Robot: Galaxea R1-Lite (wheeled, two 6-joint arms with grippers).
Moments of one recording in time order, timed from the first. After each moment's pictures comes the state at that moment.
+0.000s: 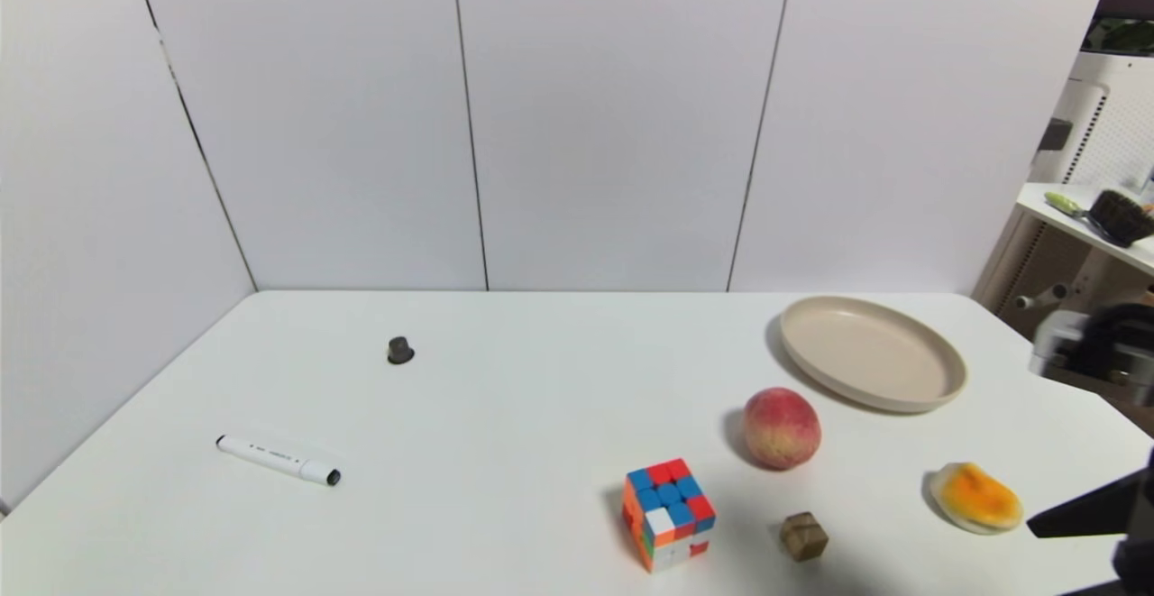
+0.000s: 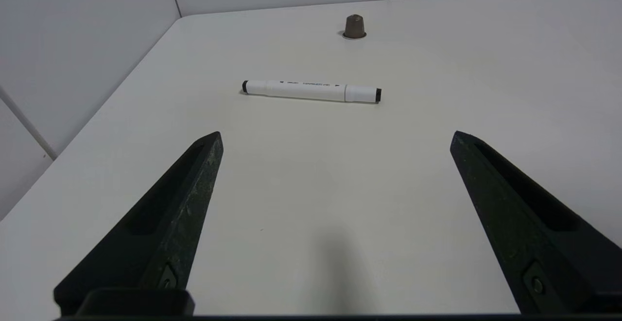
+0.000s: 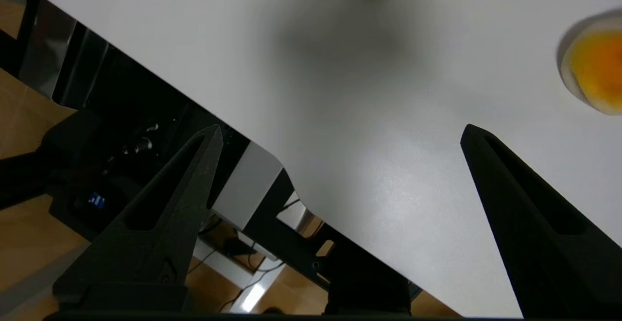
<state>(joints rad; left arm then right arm) 0.00 0.00 -0.01 0.02 -0.04 0.04 0.48 1.26 -1.11 0.94 0.19 -0.02</state>
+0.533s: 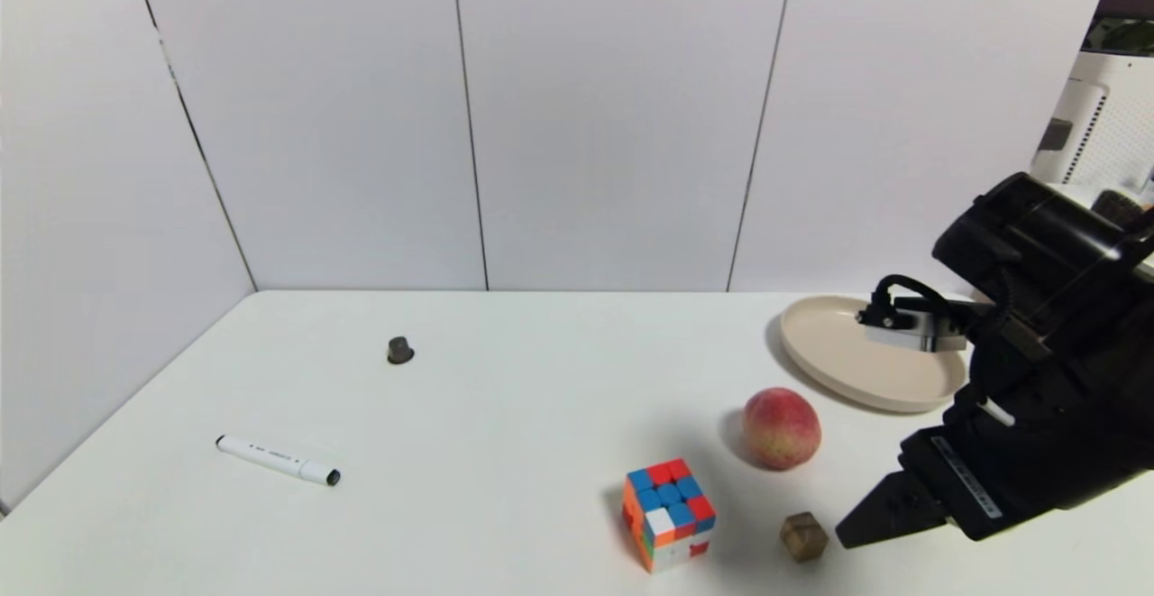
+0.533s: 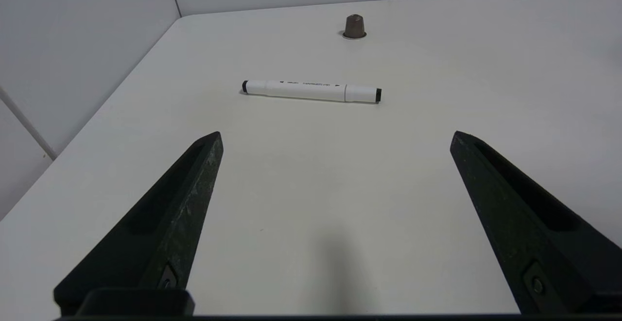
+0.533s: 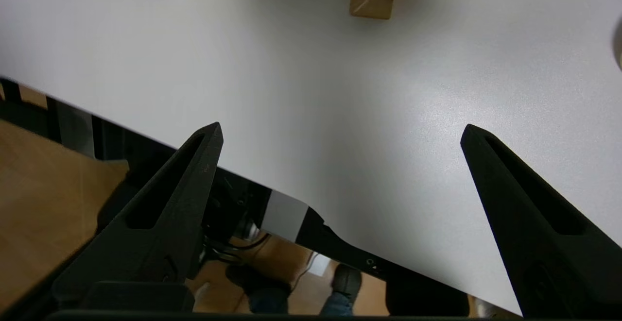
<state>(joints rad) 0.00 0.00 -0.01 0.02 -0.04 0.04 0.49 1.56 -1.25 0.95 0.17 0.23</state>
